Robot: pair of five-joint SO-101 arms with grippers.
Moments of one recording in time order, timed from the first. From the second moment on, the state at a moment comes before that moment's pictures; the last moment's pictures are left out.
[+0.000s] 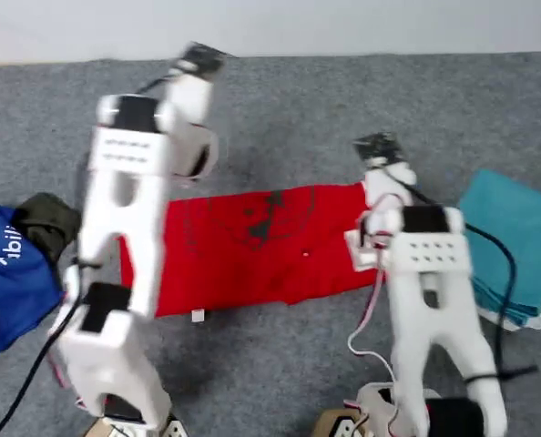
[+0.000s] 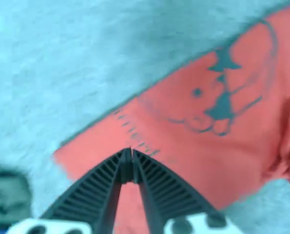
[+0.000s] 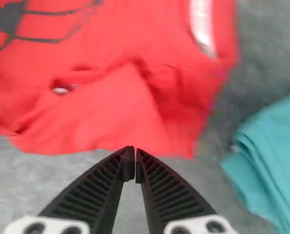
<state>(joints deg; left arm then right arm) 1.6 16.7 -29.3 98.8 -9.3 -6.2 -21.0 31.6 70.9 12.8</state>
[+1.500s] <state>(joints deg) -15.7 4.7 -6.9 93.1 -10.4 -17.0 9.1 13.5 75.3 7.6</state>
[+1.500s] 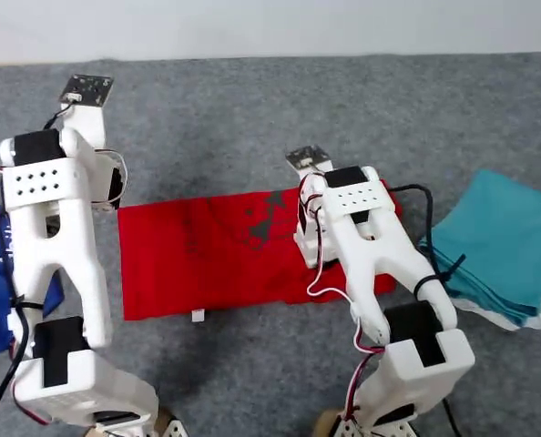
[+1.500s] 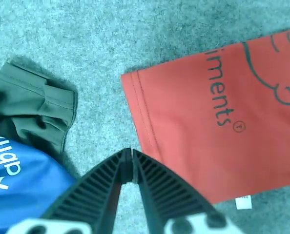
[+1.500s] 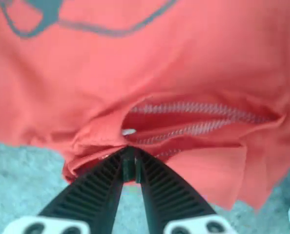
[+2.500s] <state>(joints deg) -15.7 4.7 -6.6 93.1 -10.4 -17.4 25.6 -16.0 91.7 7.8</state>
